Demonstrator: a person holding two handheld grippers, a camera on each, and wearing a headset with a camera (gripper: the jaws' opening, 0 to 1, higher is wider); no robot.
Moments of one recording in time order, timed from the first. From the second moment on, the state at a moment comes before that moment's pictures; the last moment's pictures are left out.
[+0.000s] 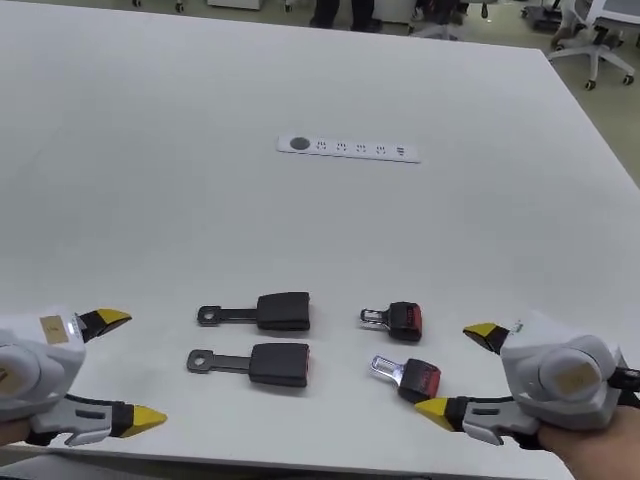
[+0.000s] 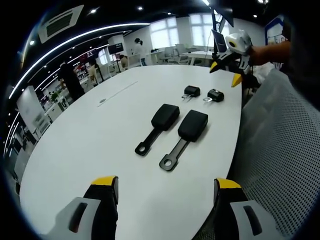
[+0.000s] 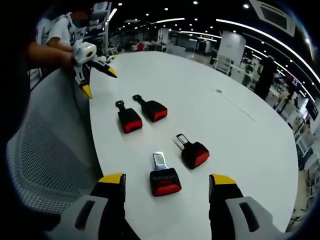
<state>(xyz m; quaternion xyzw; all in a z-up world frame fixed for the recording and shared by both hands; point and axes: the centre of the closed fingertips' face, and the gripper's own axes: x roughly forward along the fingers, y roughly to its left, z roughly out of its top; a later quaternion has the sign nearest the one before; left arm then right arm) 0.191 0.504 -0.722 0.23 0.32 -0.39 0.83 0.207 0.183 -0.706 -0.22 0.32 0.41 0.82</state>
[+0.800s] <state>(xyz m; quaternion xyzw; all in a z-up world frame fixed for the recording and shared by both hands) 0.205 0.476 -0.727 0.27 0.34 -0.44 0.79 0.209 0.179 -0.723 -0.25 0.33 0.44 0.80</state>
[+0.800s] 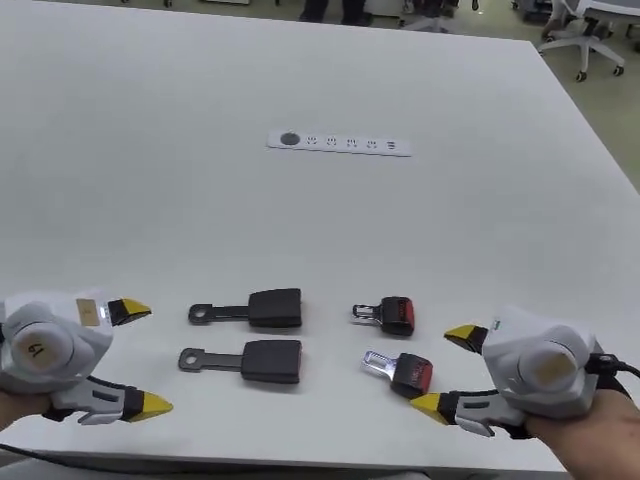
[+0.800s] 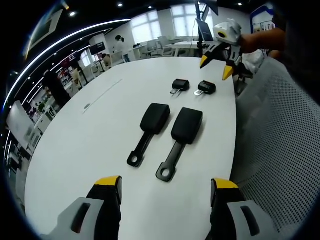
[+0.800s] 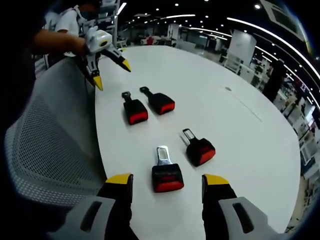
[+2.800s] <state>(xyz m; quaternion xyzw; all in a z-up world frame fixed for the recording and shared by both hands) 0.224 0.368 -0.777 0.32 0.34 -0.56 0.69 0.220 0.186 -0.779 -0.30 0.38 0.49 0.72</state>
